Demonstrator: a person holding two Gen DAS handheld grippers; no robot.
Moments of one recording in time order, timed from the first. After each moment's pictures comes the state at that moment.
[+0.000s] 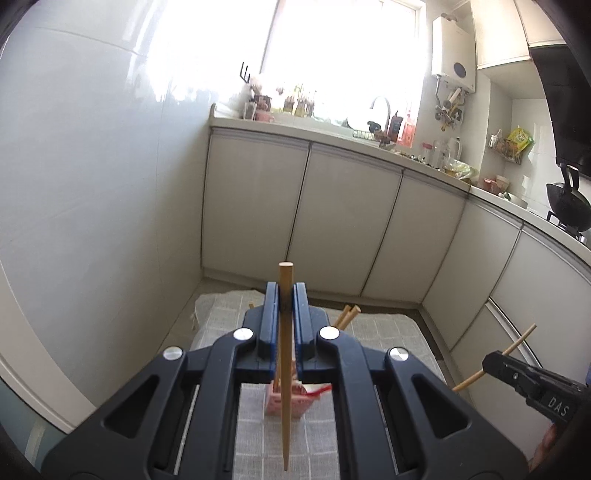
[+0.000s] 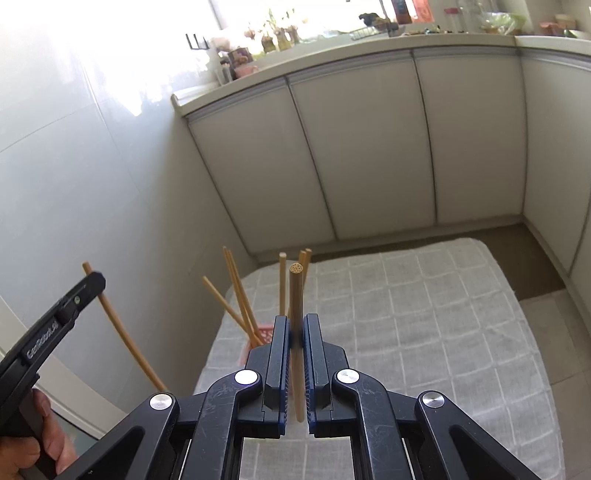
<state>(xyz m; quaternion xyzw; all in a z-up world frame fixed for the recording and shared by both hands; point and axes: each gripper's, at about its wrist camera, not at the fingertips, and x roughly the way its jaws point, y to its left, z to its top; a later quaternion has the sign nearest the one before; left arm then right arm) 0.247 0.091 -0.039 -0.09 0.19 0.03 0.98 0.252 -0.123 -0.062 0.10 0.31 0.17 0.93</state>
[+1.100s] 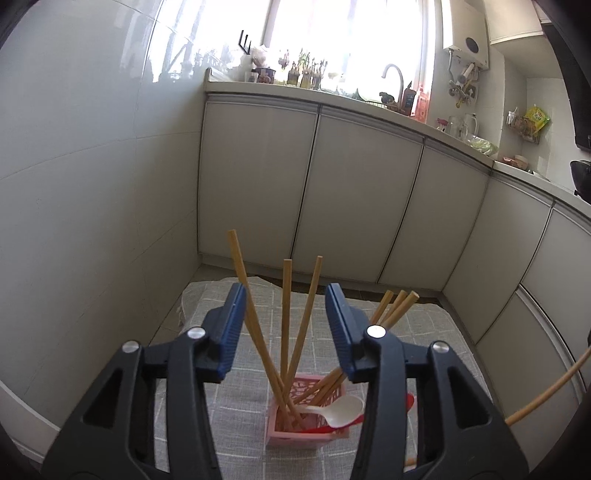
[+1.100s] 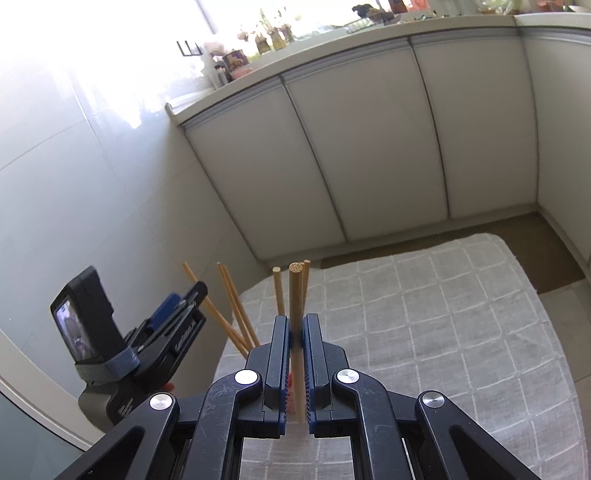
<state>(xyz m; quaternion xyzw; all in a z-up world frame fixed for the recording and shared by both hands) 0.318 0.103 -0.112 -0.08 0.22 0.03 0.97 0.282 -0.127 -0.073 0.13 0.31 0.18 0.92</state>
